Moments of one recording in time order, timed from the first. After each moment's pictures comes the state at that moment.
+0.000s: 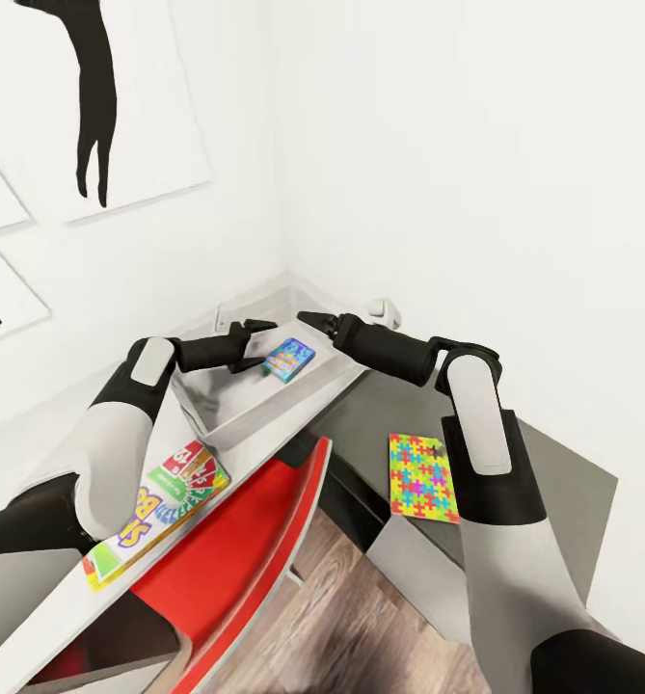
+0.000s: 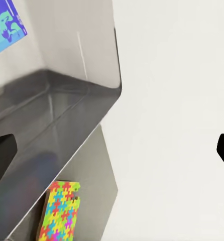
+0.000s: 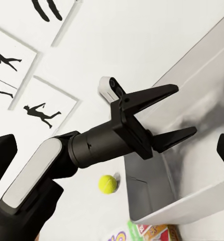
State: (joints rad) left arm -1.29 -0.01 0.36 -0.54 0.59 1.04 -0.36; right arm -0.89 0.17 0.10 -1.58 -0.99 1.01 -0.12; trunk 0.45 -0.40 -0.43
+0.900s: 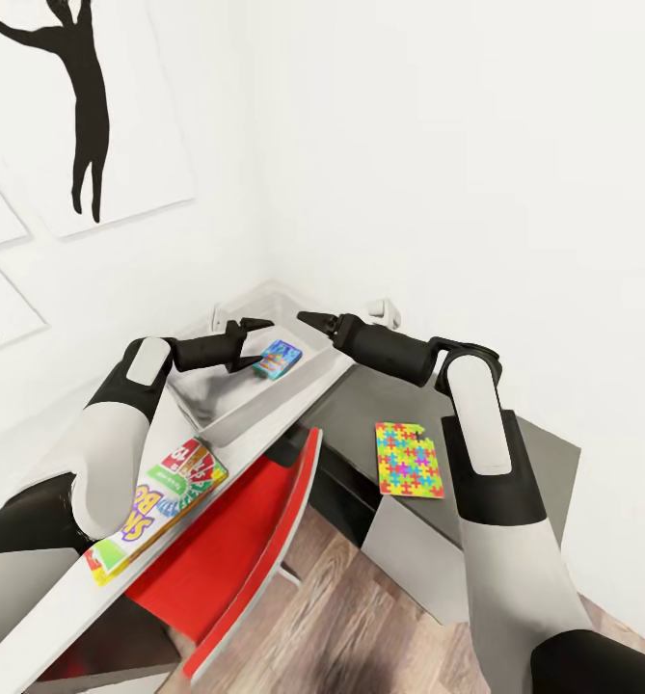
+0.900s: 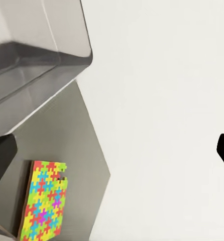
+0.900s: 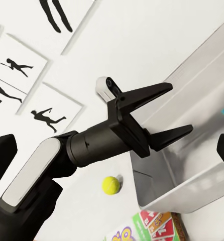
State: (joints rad) left arm -1.29 0.00 0.36 -0.54 0.61 1.04 -0.36; right arm -0.89 0.17 0.10 -1.58 -0.99 1.01 -0.12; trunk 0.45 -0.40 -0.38
